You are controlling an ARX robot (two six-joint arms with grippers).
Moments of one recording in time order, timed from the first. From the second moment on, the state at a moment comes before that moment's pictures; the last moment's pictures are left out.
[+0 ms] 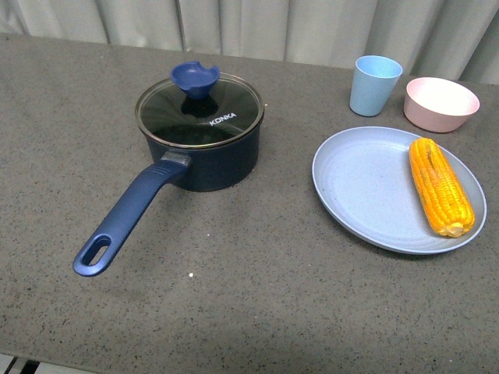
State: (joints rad) left arm 0.00 0.01 0.02 0.00 0.00 -0.01; right arm 0.00 0.00 0.01 0.00 0.00 0.00
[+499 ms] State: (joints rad) left arm 0.00 0.01 0.02 0.00 0.00 -0.01; right arm 0.00 0.00 0.01 0.00 0.00 0.00
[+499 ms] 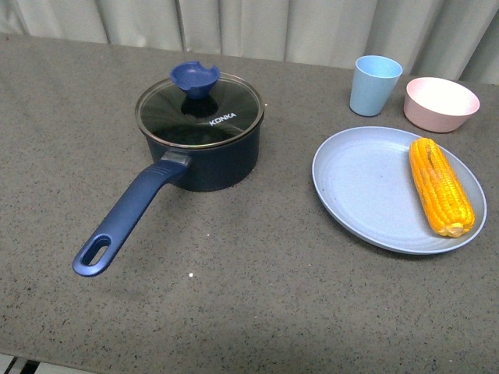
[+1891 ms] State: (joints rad) left arm 0.00 0.01 0.02 0.00 0.00 -0.01; right arm 0.00 0.00 0.01 0.00 0.00 0.00
